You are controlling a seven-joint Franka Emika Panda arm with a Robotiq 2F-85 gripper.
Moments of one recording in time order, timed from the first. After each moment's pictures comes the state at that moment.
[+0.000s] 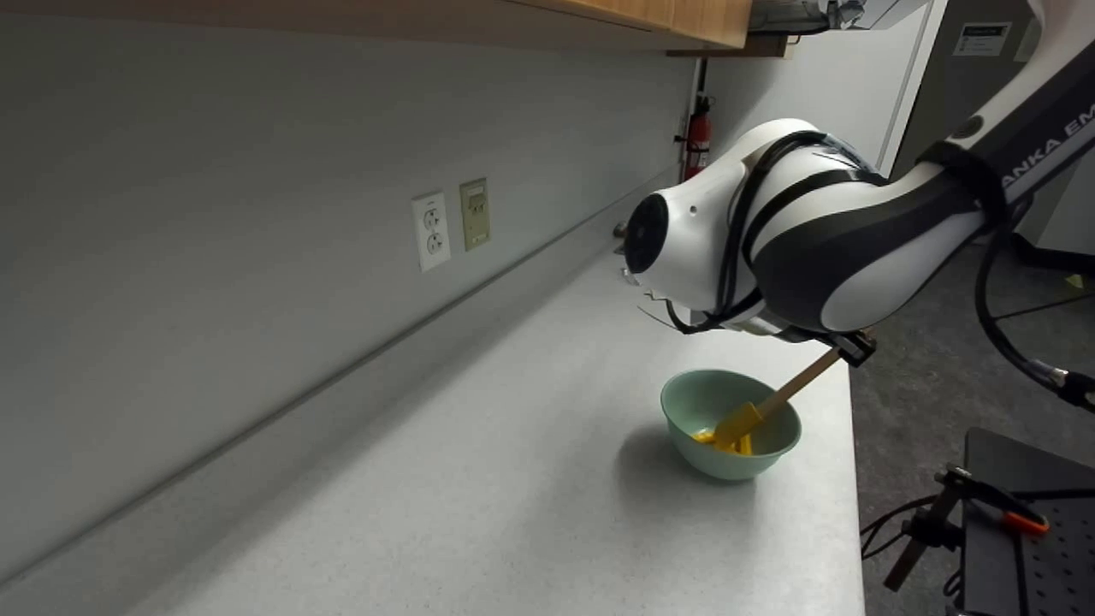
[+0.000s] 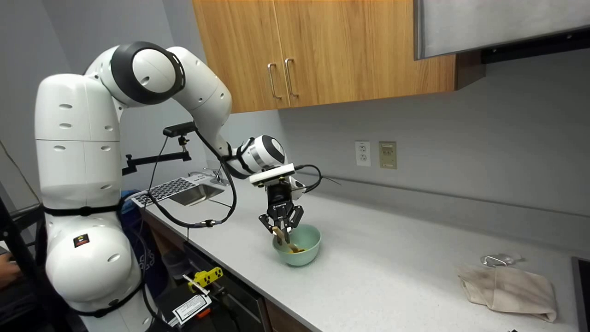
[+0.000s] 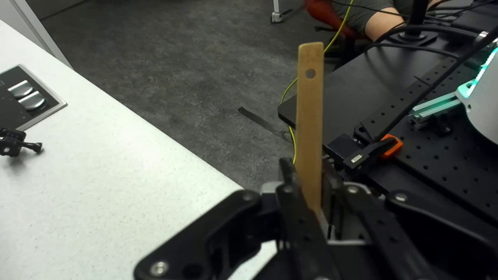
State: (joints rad) arm 0.15 0.27 0.16 -2.17 -0.64 1.48 -0.23
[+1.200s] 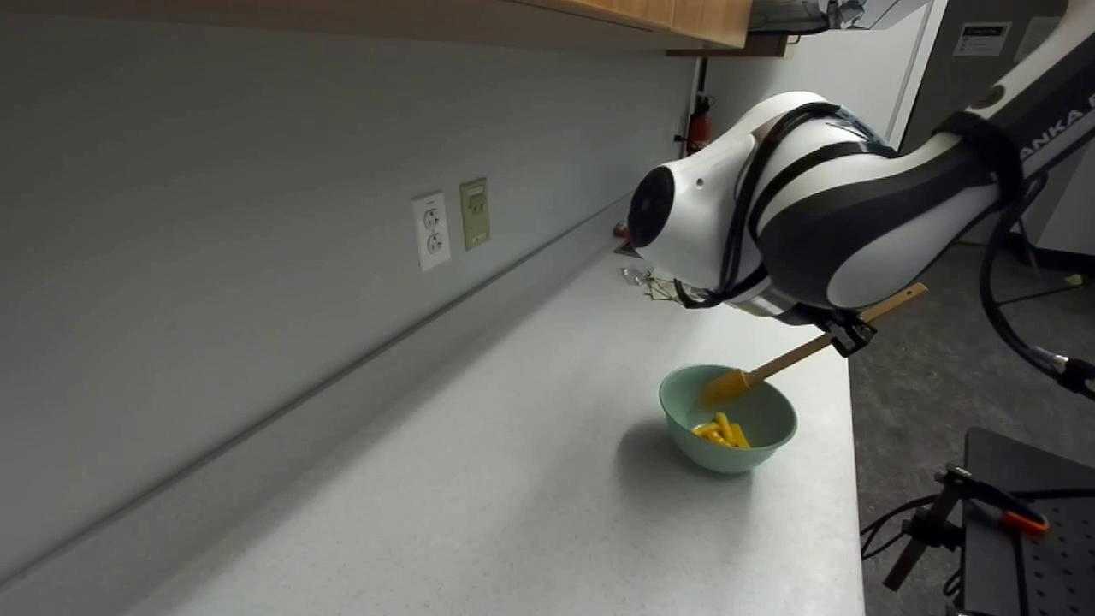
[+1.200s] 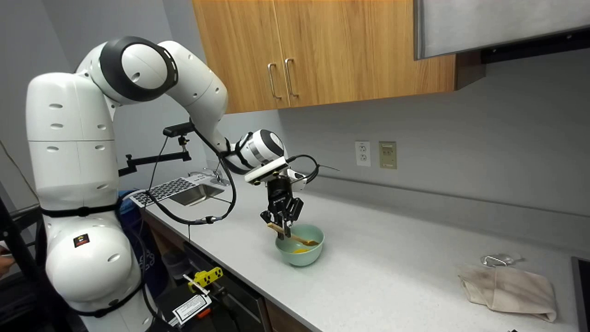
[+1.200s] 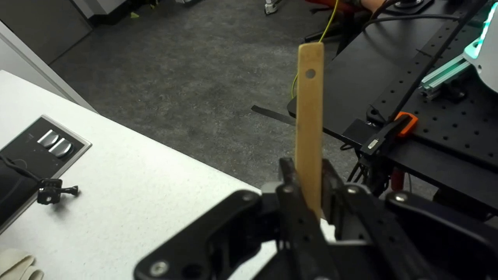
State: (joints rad) arm 0.15 0.23 0.16 -2.17 -0.64 1.47 -0.04
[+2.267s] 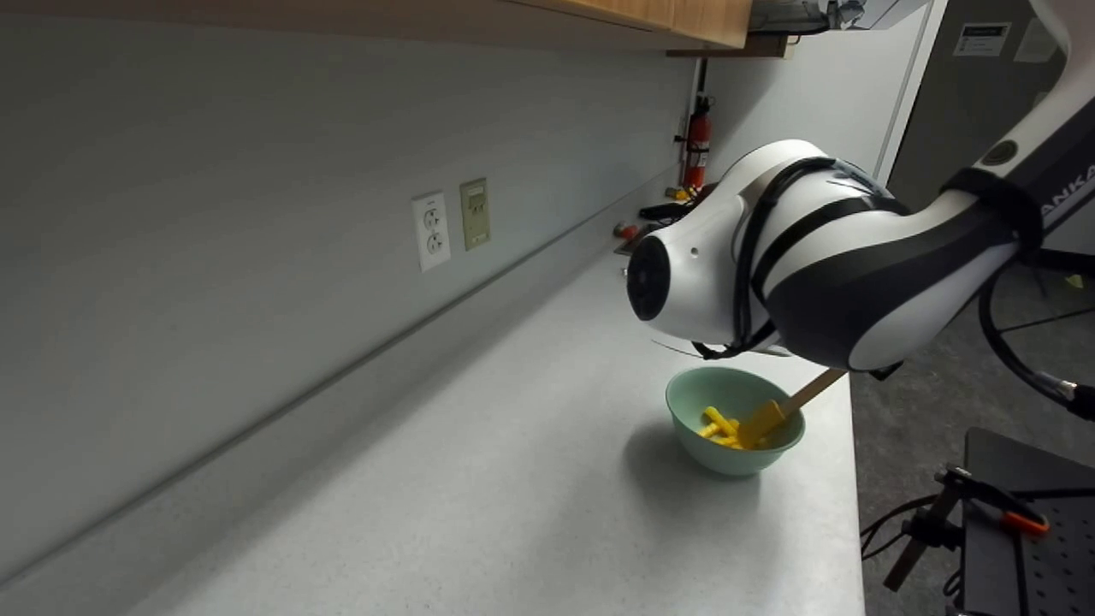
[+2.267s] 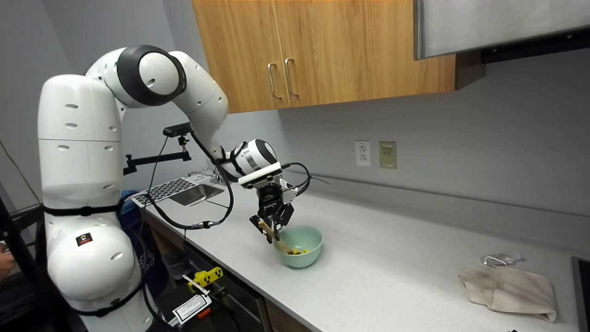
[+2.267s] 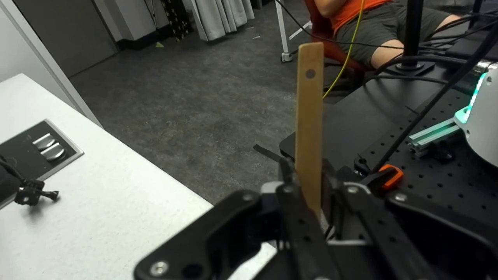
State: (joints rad) arm 0.18 0.29 0.20 -2.18 -0.66 1.35 -0.09
